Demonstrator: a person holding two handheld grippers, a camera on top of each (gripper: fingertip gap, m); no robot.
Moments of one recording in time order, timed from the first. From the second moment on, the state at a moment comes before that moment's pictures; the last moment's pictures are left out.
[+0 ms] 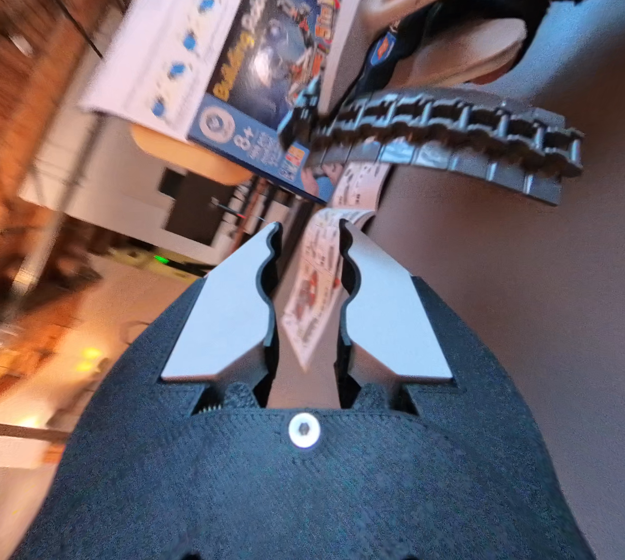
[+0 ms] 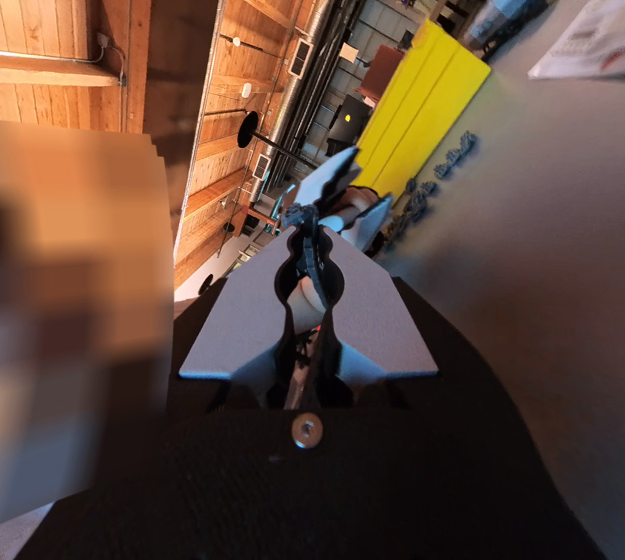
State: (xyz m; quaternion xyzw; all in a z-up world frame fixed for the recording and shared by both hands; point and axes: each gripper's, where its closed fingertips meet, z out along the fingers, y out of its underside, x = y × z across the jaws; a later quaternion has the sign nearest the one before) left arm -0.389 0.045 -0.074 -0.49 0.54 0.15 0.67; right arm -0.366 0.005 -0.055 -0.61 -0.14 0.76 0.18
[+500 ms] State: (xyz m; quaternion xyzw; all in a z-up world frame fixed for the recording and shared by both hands) left arm -0.353 -0.012 -0.050 -0.61 0.37 -0.54 0.44; right arm -0.359 0.004 -0.008 -0.53 -0.28 0.67 0.45
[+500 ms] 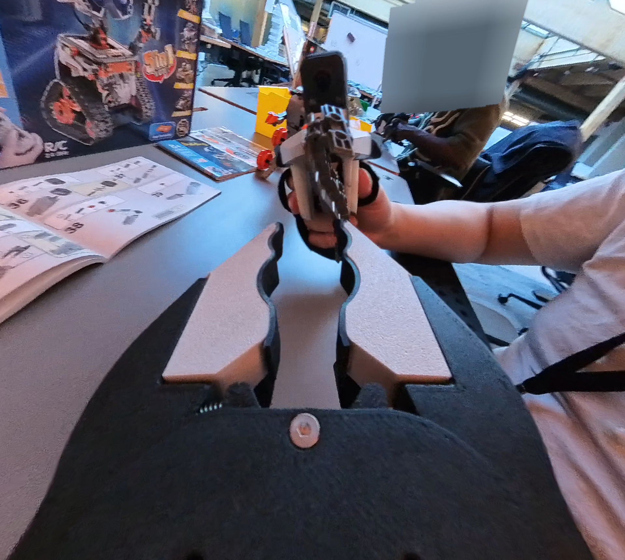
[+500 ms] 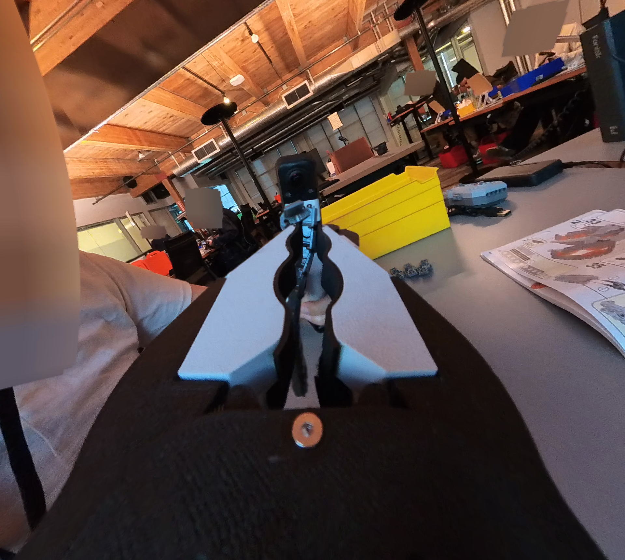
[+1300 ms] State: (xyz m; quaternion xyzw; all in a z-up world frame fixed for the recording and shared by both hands) left arm -0.363 -0.011 -0.036 -0.56 0.37 -0.56 0.48; right arm -0.377 -0.003 -0.015 -0.49 -0.33 0.62 0.51
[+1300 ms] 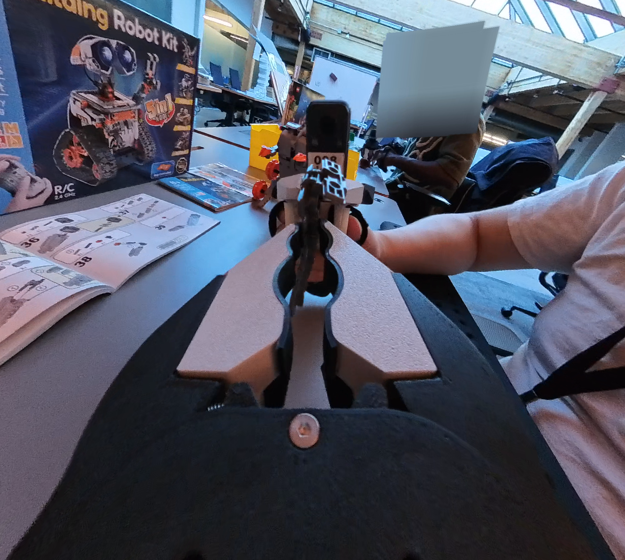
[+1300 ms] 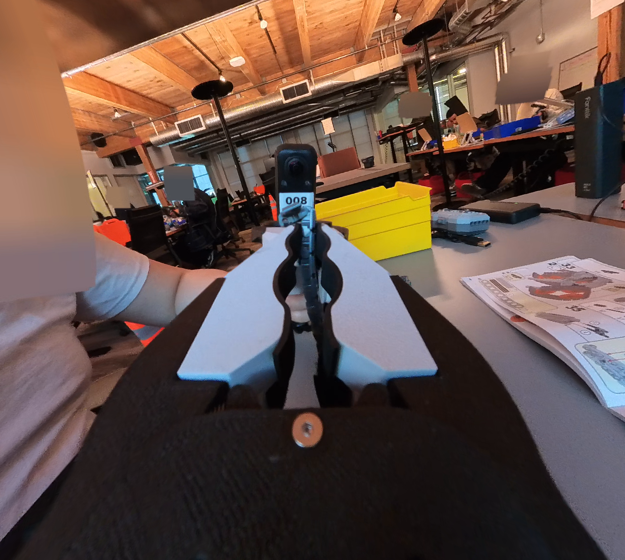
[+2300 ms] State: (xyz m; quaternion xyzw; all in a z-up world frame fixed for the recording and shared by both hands) left arm -0.384 0.018 -0.088 -0.69 0.35 -0.53 0.35; right arm -0.380 0.021 -0.074 -0.65 -0.36 0.56 0.38
